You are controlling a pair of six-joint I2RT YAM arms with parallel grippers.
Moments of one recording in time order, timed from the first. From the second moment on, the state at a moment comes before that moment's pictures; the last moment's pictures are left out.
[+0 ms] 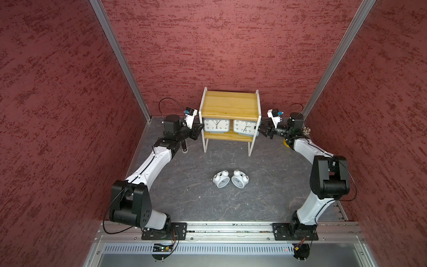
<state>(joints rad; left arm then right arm) -0.17 1.46 1.12 0.00 0.46 0.00 -0.02 1.79 1.23 0.31 -1.17 -0.12</state>
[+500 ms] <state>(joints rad) -0.17 1.46 1.12 0.00 0.46 0.00 -0.01 1.83 1.25 0.36 -1.19 -0.10</state>
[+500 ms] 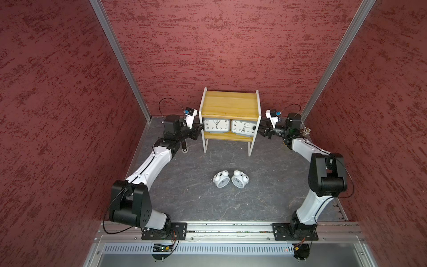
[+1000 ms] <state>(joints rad) -0.17 1.46 1.12 -0.01 0.46 0.00 0.00 1.85 1.25 0.38 -1.20 -0.08</state>
